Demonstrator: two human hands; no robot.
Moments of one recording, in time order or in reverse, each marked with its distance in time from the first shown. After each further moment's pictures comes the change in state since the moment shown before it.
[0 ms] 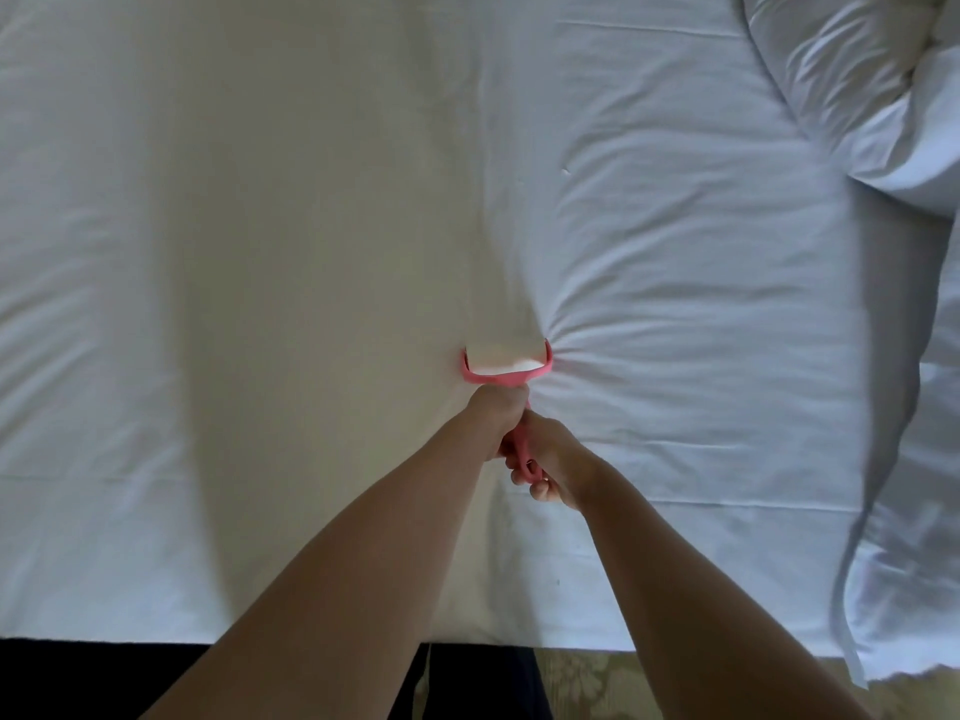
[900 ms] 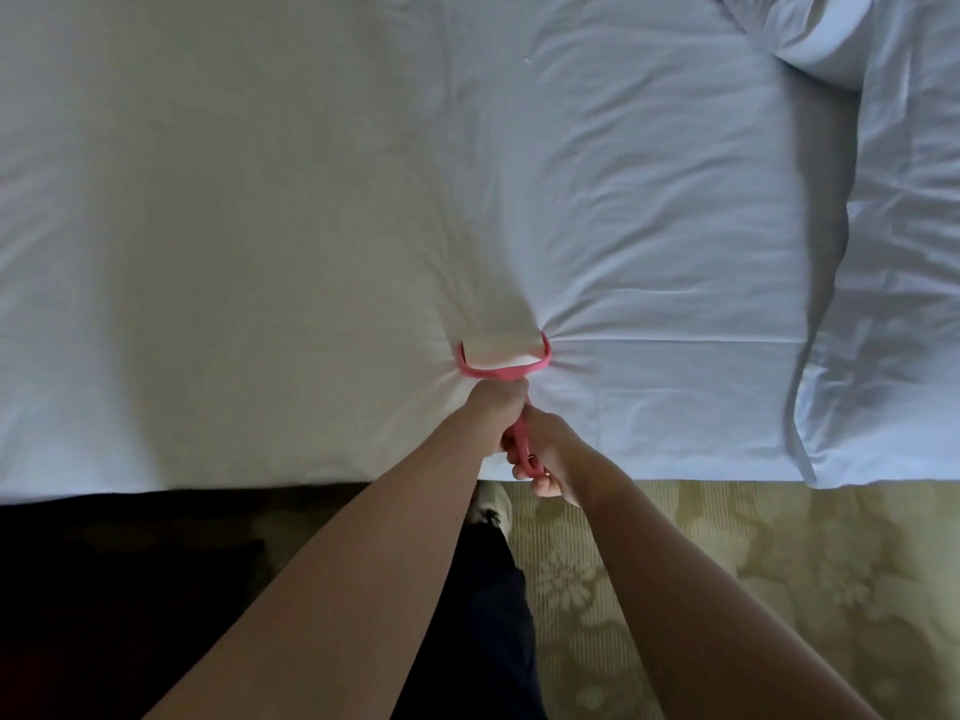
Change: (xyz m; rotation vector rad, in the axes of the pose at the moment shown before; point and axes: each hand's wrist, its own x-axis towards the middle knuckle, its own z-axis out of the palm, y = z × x) left_hand -0.042 -0.183 0.068 -0.016 -0.011 0.054; right_hand -0.033 0.199 0.024 0.029 0.044 -0.059
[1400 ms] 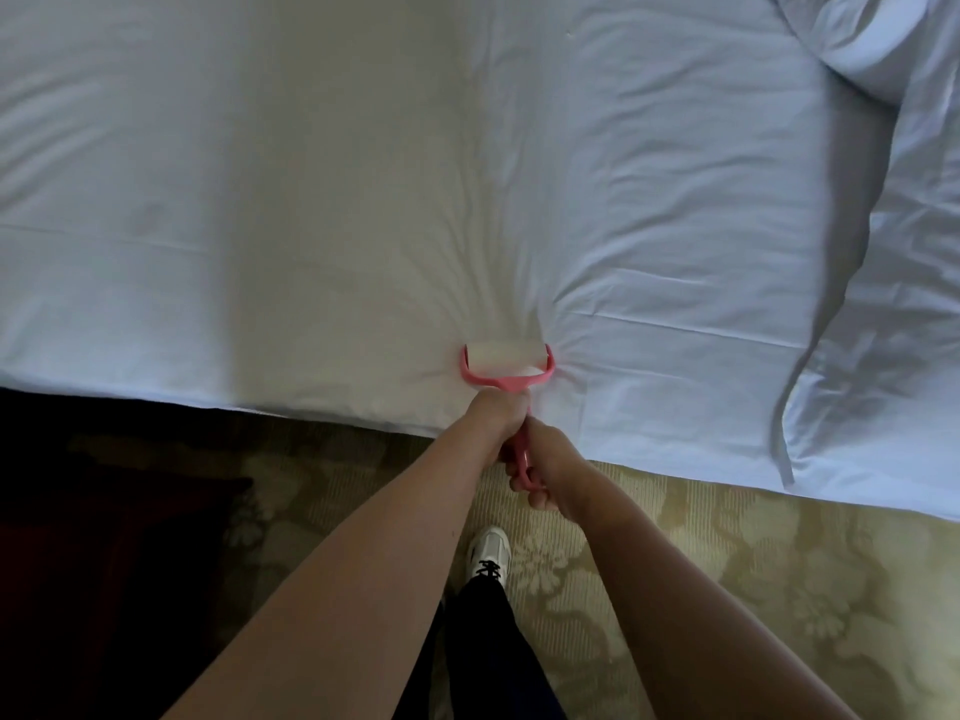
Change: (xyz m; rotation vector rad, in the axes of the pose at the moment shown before) left_hand -0.027 -0.050 0.041 -0.107 0.053 -0.011; right_hand -0.012 0.060 -0.021 -0.077 -0.038 -0.060
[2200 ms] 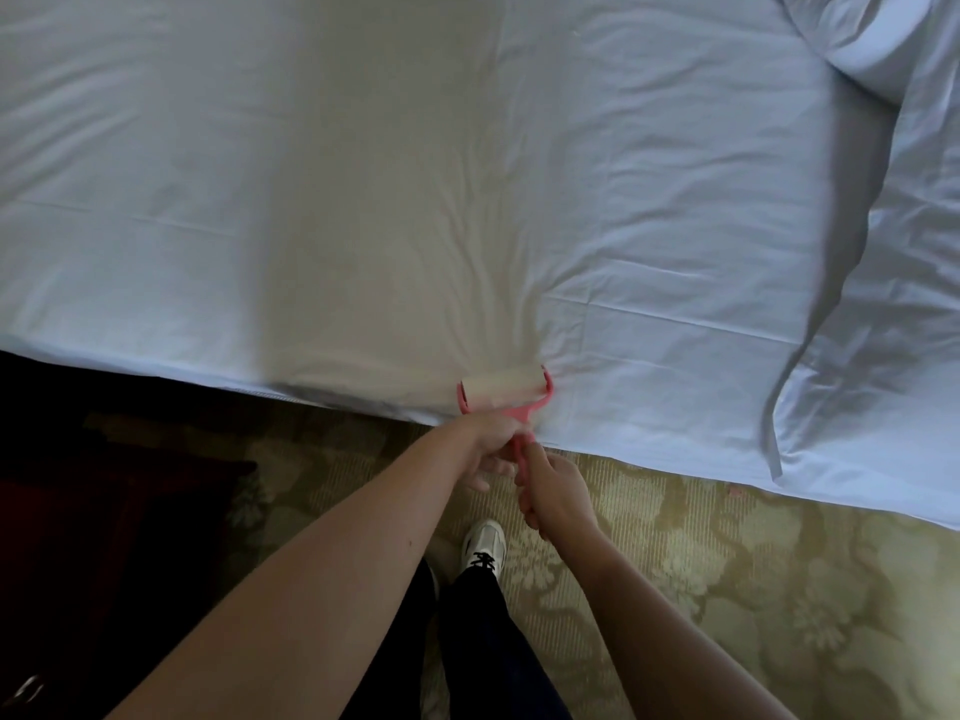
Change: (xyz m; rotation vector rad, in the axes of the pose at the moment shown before) left_hand -0.021 -0.033 0.002 0.150 -0.196 -0.130; right_hand -0.019 0.064 -0.010 -0.135 0.199 -0.225
